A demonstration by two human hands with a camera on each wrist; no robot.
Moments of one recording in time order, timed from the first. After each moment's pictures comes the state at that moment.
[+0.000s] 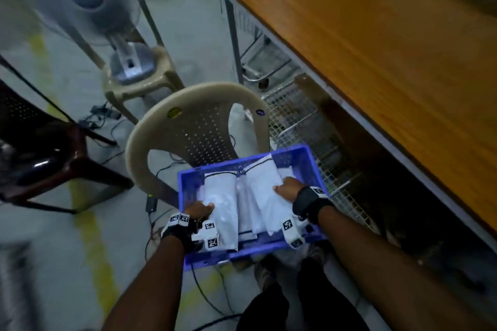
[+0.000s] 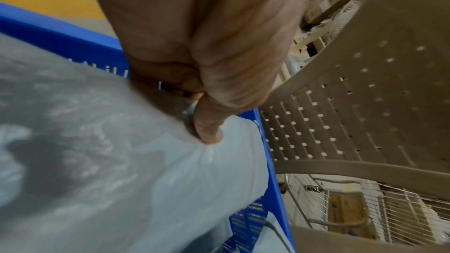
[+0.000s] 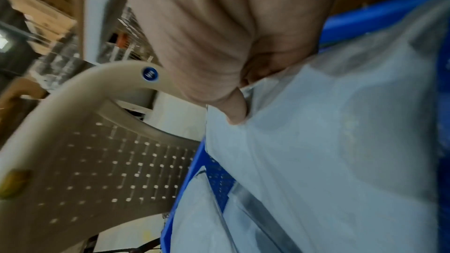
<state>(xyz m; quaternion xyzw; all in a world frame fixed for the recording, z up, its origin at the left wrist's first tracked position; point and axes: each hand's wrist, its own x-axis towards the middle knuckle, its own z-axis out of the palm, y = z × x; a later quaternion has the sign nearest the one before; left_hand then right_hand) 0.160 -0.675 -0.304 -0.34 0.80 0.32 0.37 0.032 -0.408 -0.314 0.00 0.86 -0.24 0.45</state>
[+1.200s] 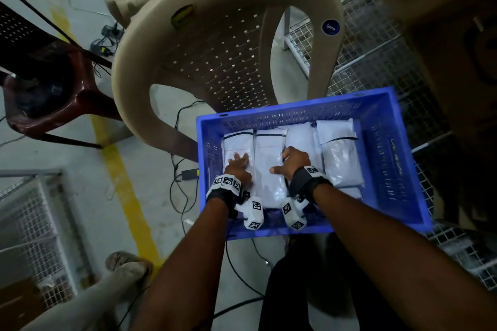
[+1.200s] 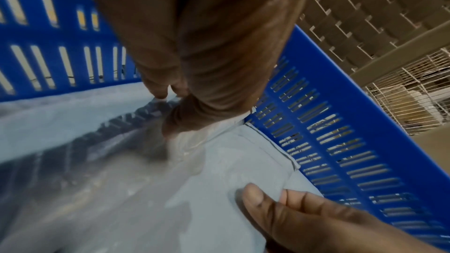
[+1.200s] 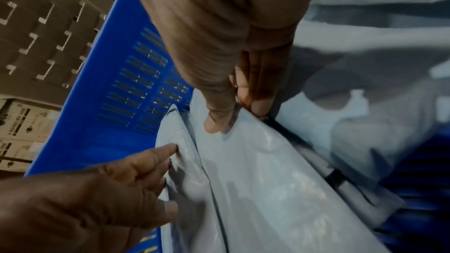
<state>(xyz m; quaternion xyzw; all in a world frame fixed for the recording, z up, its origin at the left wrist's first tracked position) 0.145 -0.689 -0.482 -0.29 0.80 0.30 0.43 0.069 -0.513 -0.494 0.00 0.87 -0.28 0.42</state>
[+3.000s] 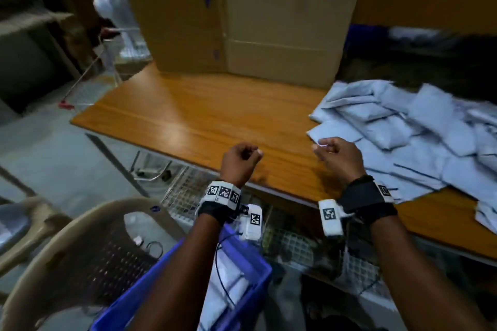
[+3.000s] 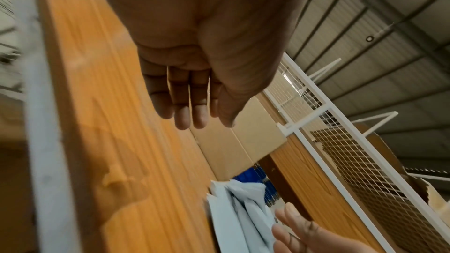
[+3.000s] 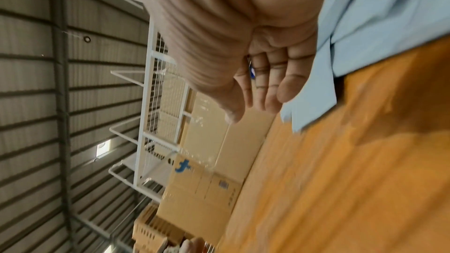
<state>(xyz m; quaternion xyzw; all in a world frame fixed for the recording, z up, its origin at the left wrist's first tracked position) -0.037 -0.314 -0.070 0.15 0.81 0.56 0.05 0.065 -0.074 -0.048 0.26 0.82 -0.48 -0.17</state>
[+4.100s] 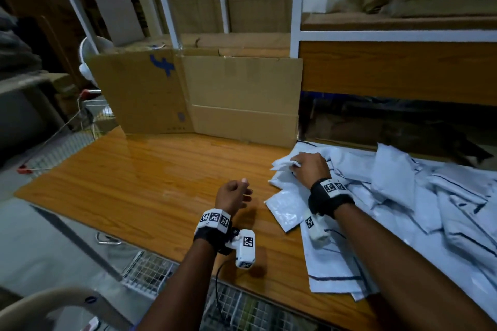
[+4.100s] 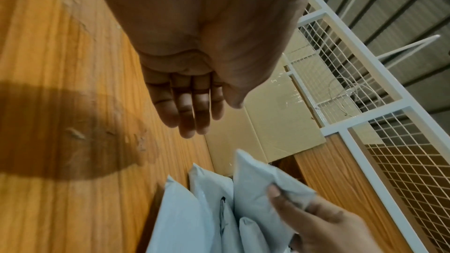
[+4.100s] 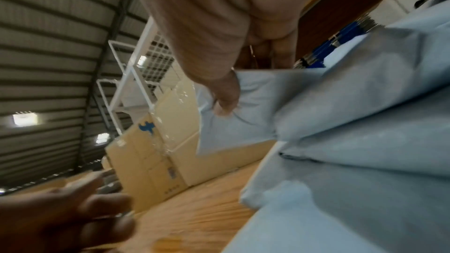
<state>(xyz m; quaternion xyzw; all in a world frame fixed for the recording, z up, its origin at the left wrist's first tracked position) -0.126 -0.141 -0.072 0.04 0.74 0.66 0.16 -0.085 0.096 -0.028 0.14 0.96 -0.16 -0.16</state>
